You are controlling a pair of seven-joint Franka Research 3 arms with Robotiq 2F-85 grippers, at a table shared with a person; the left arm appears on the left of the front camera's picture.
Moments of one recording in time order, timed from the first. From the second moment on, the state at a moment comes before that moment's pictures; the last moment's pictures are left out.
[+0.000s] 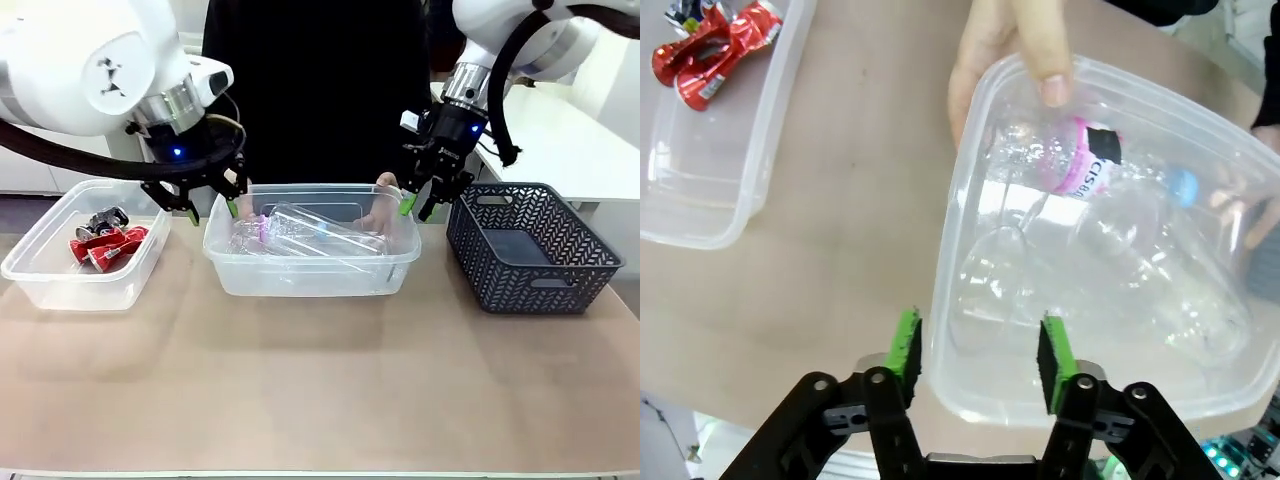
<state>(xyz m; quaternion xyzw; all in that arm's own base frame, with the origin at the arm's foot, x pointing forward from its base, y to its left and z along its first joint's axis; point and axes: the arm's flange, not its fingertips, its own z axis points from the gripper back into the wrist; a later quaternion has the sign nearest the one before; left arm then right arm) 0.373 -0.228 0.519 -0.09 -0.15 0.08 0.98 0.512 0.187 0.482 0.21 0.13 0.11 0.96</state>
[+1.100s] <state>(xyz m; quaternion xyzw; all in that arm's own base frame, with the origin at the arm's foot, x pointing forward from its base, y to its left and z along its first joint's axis) 0.356 -0.219 0.531 -0.12 -0.18 0.05 0.97 0.490 0.170 0.500 0.27 -0.08 0.07 0.96</state>
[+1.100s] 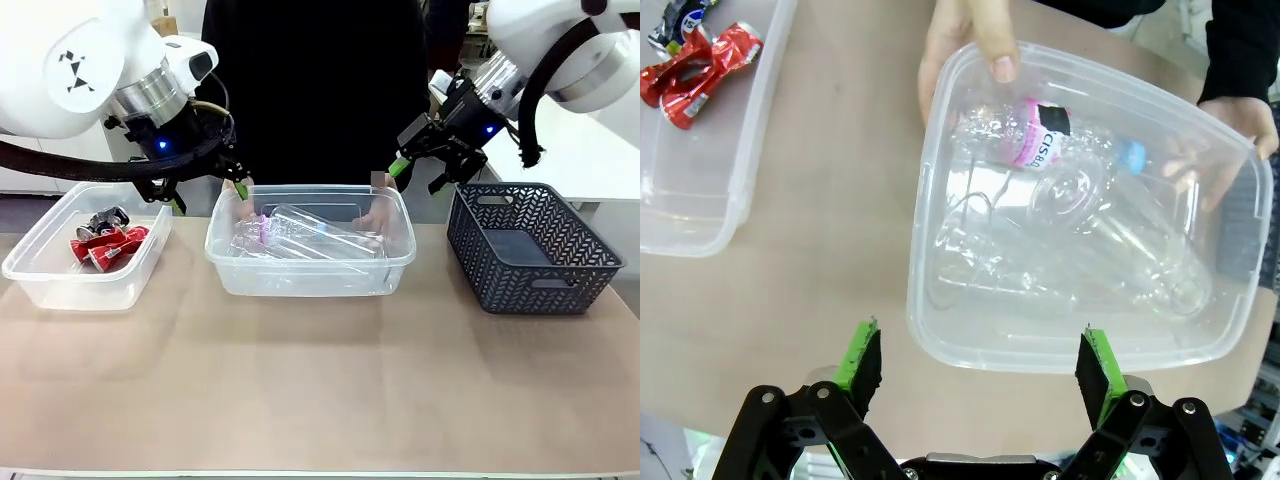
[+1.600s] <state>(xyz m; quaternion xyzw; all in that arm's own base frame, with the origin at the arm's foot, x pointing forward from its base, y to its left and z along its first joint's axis) 0.349 -0.209 0.552 -0.13 -0.20 0.06 0.97 0.491 0.169 0.502 0.27 -0.08 0.07 0.96</state>
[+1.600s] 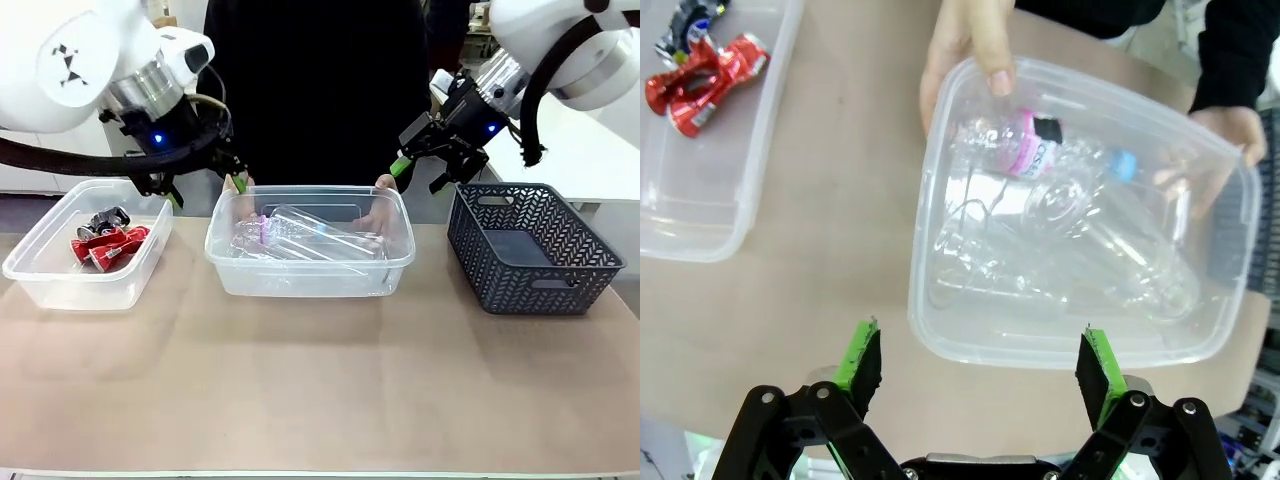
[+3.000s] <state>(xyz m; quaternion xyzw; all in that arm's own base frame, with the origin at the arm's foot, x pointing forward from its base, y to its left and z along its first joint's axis) 0.258 -0.015 0.607 -0.59 -0.21 -0.02 0.78 0.321 -0.012 0.577 0.69 -0.12 0.00 0.71</state>
